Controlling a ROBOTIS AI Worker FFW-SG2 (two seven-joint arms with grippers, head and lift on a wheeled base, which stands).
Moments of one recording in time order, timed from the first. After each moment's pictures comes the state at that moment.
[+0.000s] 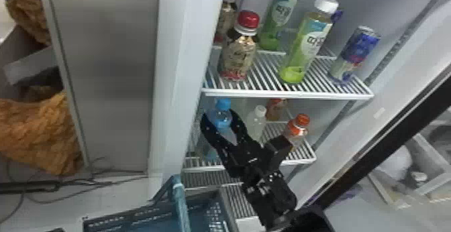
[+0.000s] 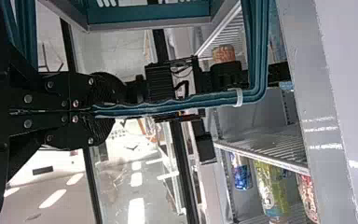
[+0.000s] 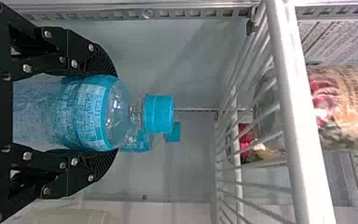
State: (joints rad) left arm 0.57 0.10 -0.07 -2.20 1.25 1.13 -0.31; right arm 0.24 -0.21 0.09 -1.72 -0.18 -0.17 0.21
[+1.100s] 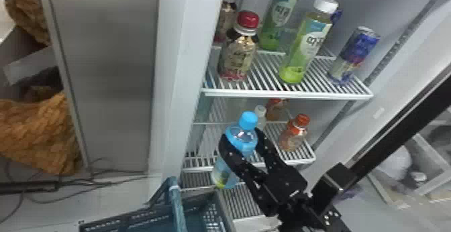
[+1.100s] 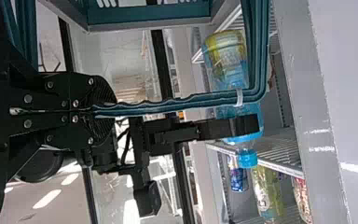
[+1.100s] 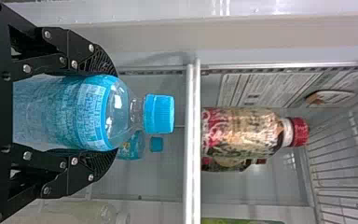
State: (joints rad) left arm 0.59 0.10 -0.06 -2.20 1.25 1.12 -0.31; right arm 0.65 -0.21 -0.07 -2.25 -0.20 0.01 0.31
